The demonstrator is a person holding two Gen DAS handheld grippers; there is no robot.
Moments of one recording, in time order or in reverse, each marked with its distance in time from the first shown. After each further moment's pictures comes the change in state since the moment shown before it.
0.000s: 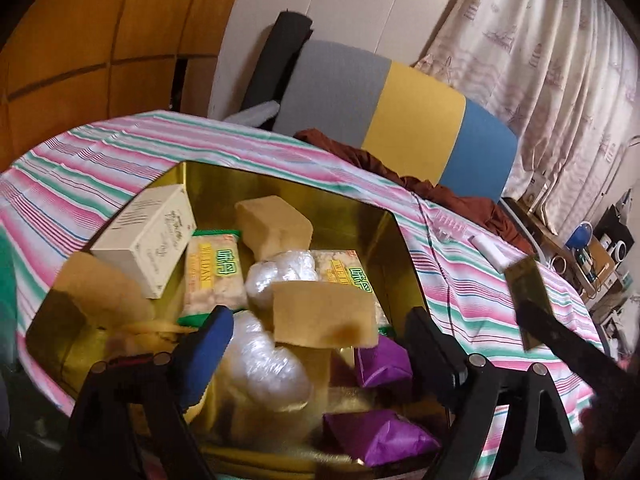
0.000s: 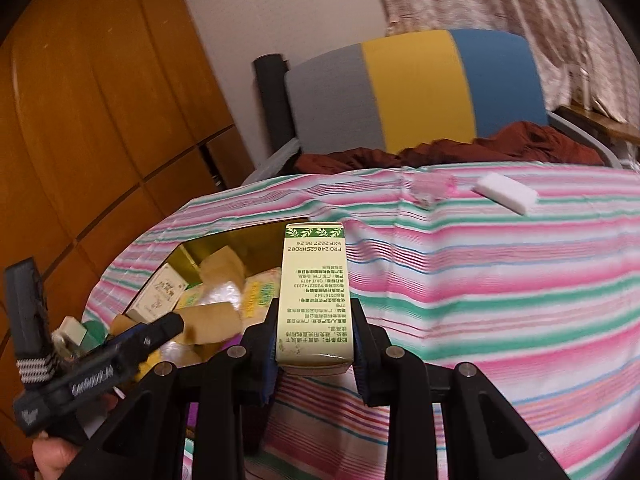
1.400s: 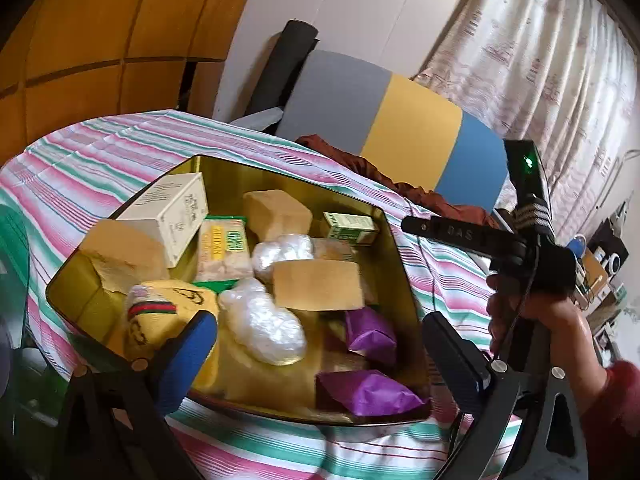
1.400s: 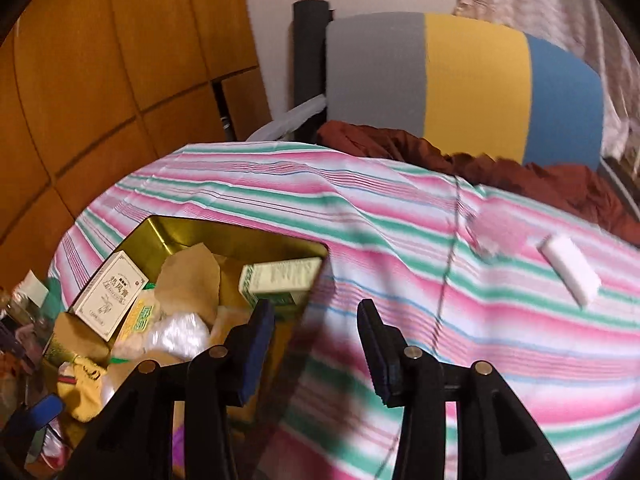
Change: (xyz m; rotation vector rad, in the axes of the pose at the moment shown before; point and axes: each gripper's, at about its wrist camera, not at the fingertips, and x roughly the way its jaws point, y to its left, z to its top) left arm -0.027 -0.003 -0.017 -0.034 -0.021 -0.021; right arm 0.104 0.005 0.056 -0.163 0.160 -0.054
